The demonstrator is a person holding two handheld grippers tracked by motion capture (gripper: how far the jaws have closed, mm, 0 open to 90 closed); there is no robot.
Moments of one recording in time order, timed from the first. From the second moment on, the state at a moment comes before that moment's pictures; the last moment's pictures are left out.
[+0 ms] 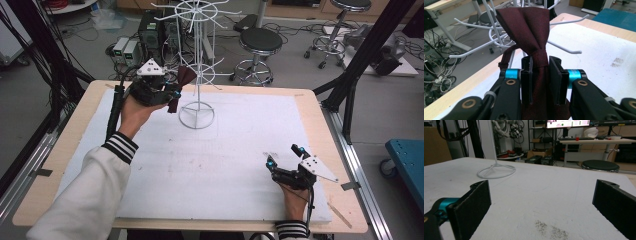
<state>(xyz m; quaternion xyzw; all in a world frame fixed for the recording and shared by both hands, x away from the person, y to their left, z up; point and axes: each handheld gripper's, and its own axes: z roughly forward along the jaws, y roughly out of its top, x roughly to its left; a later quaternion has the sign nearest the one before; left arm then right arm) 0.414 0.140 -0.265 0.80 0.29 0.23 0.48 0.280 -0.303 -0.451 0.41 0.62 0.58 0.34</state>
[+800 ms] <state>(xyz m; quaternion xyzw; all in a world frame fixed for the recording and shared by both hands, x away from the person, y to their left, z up) 0.386 0.159 -0.265 0.75 0.22 0.25 0.57 0.279 -0.300 -0.451 0.41 0.62 0.58 0.34</state>
